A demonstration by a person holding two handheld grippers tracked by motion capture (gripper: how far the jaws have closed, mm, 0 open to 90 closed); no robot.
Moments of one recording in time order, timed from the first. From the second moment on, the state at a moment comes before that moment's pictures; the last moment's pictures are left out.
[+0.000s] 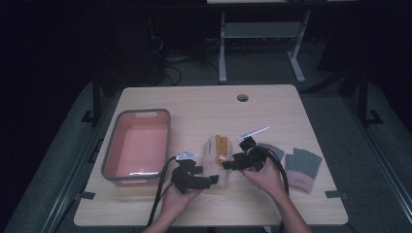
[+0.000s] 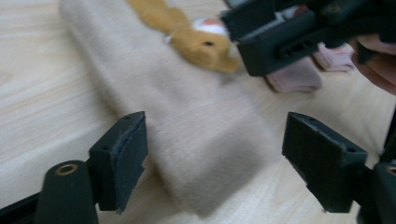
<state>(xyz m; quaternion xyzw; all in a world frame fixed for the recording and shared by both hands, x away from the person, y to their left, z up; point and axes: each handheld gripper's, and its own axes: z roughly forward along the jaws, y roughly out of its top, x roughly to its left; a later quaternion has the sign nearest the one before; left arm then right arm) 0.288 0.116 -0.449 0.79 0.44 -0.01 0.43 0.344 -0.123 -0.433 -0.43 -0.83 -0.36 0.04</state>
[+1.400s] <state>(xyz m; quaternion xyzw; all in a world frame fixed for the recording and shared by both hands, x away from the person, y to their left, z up) 0.307 0.117 -0.468 0.76 0.50 -0.09 0.41 0.345 -0.111 -0.474 -0.52 -0.74 -0.40 0.14</state>
